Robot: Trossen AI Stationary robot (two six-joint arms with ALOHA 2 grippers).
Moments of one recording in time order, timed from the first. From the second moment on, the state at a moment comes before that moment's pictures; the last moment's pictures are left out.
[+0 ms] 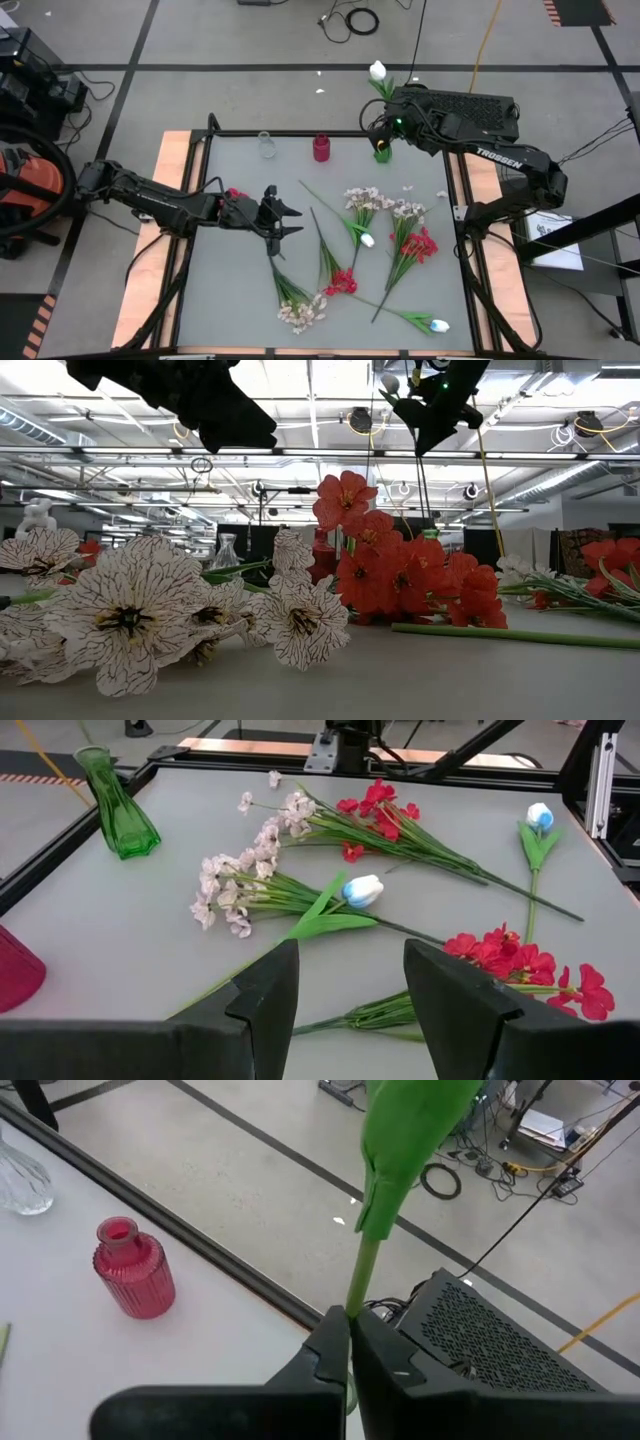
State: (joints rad) left arm -0.17 1.22 0.67 0.14 -0.23 -0.12; right arm -0.46 1.36 1.35 -0.74 0.58 0.25
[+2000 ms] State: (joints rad) left arm -0.17 1.22 0.67 0.09 -0.21 -0.13; right arm -0.24 1.13 1.35 -1.11 0.57 0.56
